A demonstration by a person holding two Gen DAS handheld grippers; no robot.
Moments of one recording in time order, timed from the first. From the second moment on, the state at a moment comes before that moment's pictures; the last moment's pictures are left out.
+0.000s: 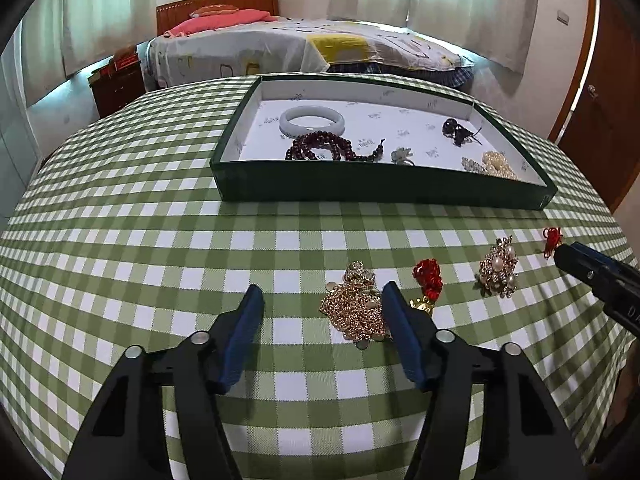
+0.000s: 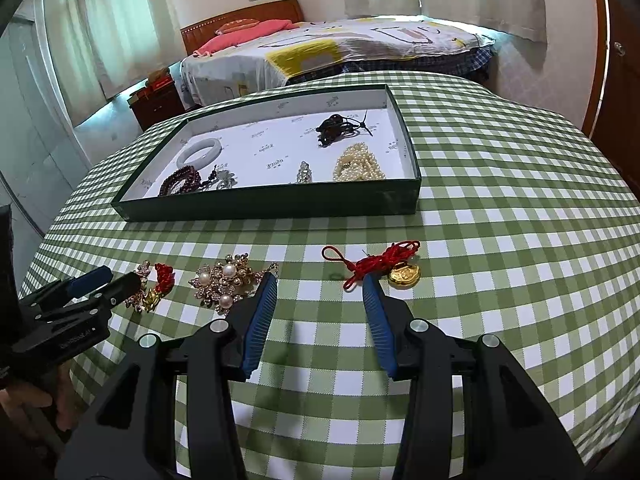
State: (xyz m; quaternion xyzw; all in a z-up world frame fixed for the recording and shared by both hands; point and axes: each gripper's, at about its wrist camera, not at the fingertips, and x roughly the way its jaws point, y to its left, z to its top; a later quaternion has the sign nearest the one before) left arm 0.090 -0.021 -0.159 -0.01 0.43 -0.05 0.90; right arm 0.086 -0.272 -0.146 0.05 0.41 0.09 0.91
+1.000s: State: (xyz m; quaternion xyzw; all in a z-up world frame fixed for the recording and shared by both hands) left arm 0.083 -0.017 -0.152 -0.03 0.42 -0.10 0.90; right arm 0.089 -0.270 -0.153 0.05 0.42 0.09 0.90
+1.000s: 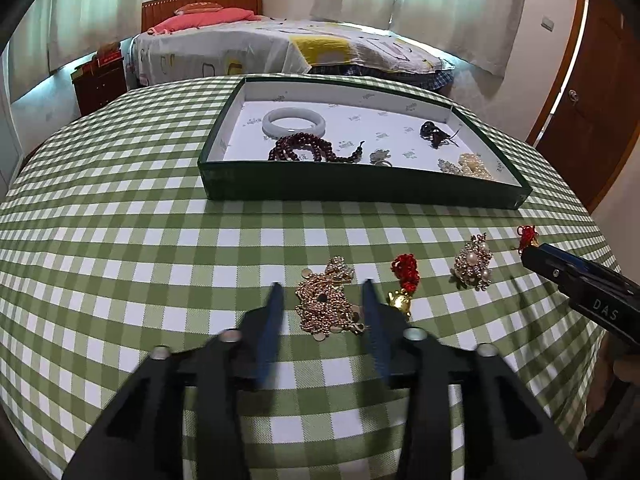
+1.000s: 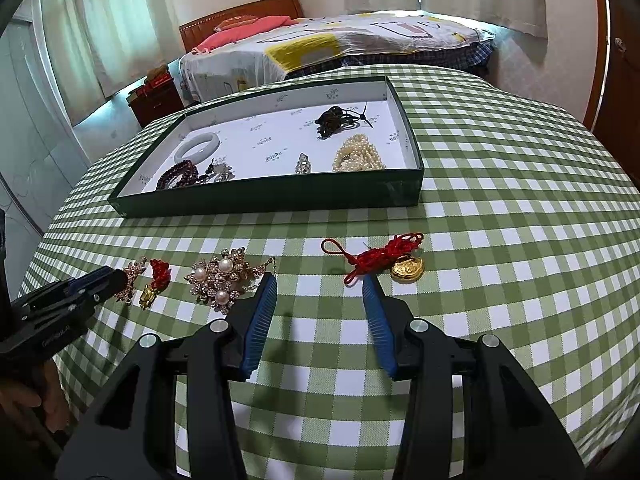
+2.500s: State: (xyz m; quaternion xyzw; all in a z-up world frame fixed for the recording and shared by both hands) left arm 0.093 0.012 -0.136 0.00 0.38 -0.07 0.92; right arm 0.099 -0.210 -0.160 0.03 0.43 0.16 0.89
